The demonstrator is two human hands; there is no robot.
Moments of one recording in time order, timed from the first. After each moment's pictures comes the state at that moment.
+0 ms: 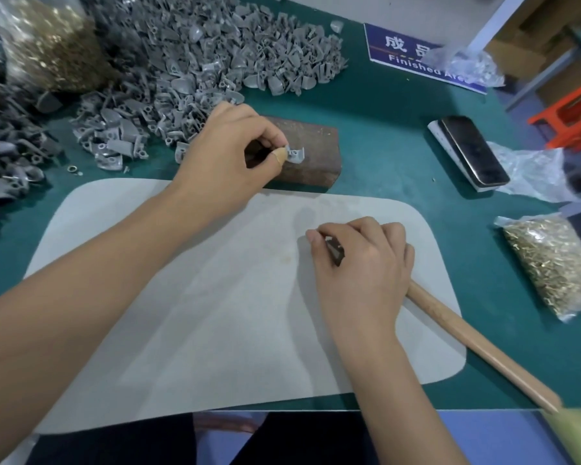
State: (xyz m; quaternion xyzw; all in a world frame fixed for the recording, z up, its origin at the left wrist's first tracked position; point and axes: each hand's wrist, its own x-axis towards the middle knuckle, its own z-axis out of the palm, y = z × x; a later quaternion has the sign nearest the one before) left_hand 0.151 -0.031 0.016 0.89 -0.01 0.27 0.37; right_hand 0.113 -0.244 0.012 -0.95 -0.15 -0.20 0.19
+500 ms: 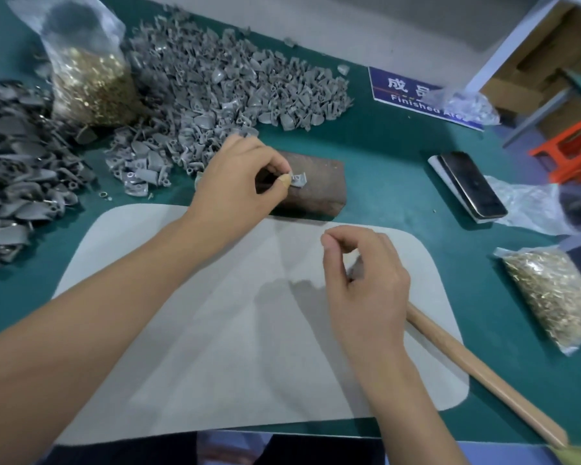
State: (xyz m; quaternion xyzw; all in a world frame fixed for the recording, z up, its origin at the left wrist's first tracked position) left_hand 0.149 -0.030 0.018 0.90 0.01 0.28 0.34; right_hand 0.115 -0.243 0.029 -0.85 -0.27 -0.22 0.40
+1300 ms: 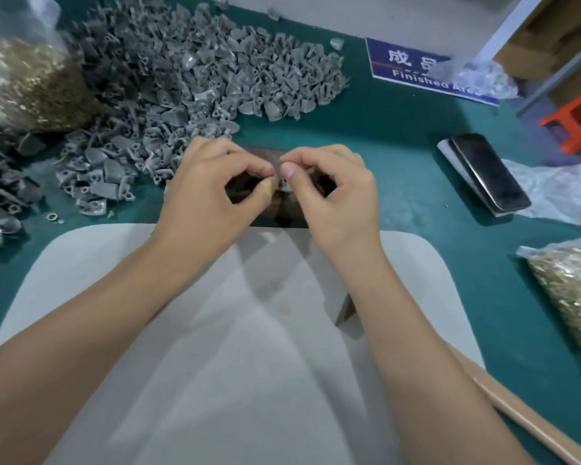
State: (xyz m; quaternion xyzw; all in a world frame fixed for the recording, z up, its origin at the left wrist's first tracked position) left_hand 0.153 -0.028 0.016 0.89 0.04 0.30 0.35; right_hand 0.225 -0.183 0.027 -0.81 -0.29 -0.11 0.49
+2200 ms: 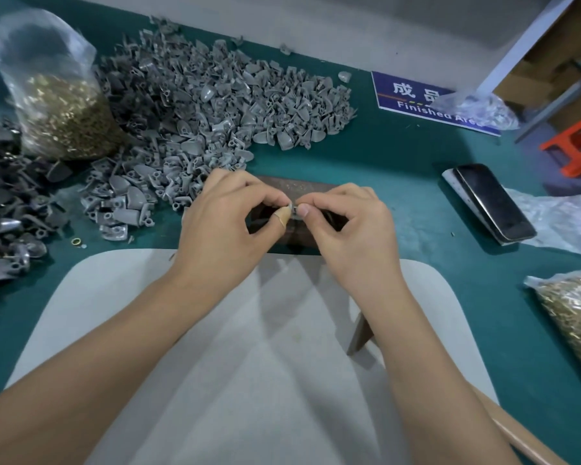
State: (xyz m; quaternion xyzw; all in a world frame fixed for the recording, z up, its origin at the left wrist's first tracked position) left_hand 0.152 -0.033 0.017 0.89 0.06 0.30 0.34; right_hand 0.221 -0.190 0.040 -0.86 -0.28 -0.07 0.41
